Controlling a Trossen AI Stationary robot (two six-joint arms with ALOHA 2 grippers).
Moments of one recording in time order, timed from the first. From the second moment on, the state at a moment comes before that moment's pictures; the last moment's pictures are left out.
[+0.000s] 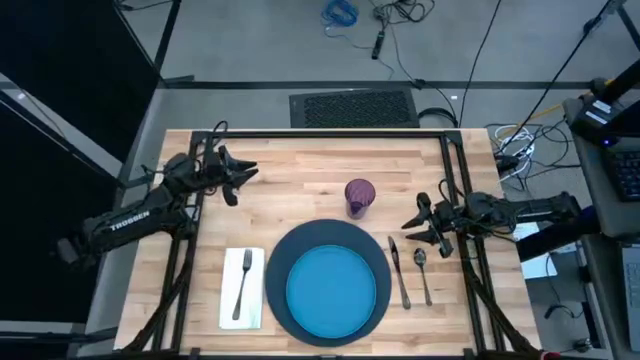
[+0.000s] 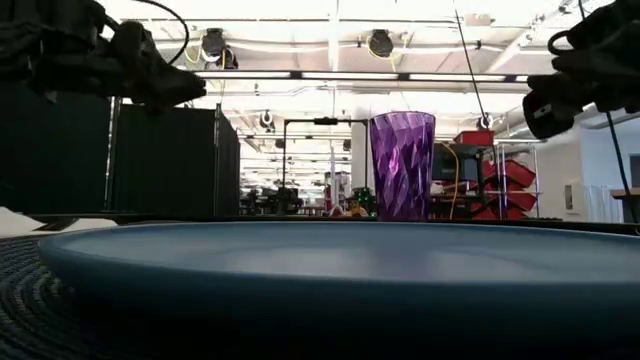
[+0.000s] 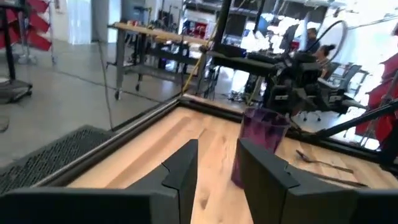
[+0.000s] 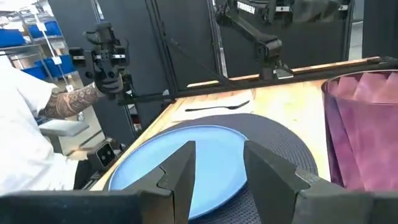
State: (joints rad) left arm 0.72 0.55 0.17 0.39 0.45 -0.18; right arm 0.09 0.07 0.01 0.04 -0.16 0.21
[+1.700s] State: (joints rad) left arm 0.19 0.00 0.01 0.01 -0.03 -0.15; right arm 0.09 0.07 0.01 0.06 -0.08 0.18
